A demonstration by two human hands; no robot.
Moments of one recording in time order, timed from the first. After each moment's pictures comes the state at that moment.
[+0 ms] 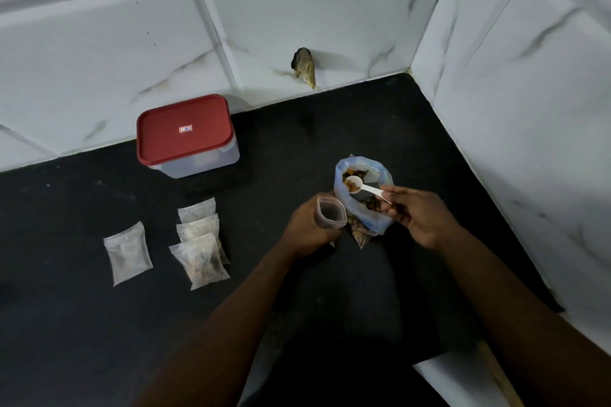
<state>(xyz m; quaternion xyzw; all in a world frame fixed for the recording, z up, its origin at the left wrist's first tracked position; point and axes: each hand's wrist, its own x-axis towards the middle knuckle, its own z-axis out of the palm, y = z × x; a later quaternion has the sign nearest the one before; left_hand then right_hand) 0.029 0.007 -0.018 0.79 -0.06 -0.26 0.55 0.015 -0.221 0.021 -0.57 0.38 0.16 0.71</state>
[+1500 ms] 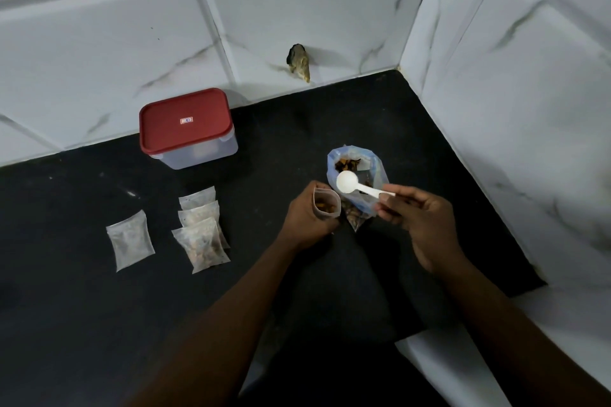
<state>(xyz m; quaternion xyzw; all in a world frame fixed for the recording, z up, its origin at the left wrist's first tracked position) 0.002 0.006 -0.014 0.81 -0.07 -0.18 0.56 -0.062 -0.196 0.047 -0.62 0.27 -0.02 0.74</state>
